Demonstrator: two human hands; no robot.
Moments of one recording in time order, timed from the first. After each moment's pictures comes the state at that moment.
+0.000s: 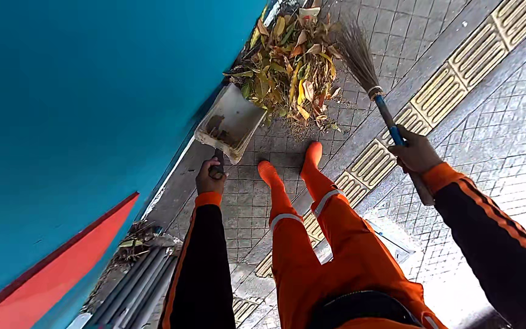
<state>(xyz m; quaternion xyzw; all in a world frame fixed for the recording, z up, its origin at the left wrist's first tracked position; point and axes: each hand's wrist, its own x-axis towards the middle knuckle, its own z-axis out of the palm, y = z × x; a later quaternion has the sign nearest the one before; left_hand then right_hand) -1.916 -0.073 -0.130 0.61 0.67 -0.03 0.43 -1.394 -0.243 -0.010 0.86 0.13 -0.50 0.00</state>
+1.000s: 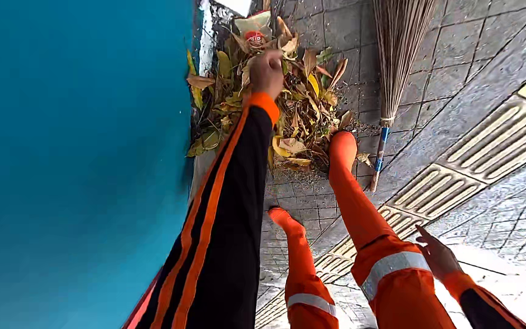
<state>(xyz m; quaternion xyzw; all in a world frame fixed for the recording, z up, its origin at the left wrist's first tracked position) -1.337 0.160 -0.441 0.70 0.52 -0.19 0.45 -1.296 -0.443 -0.296 0.73 0.00 -0.67 0.11</state>
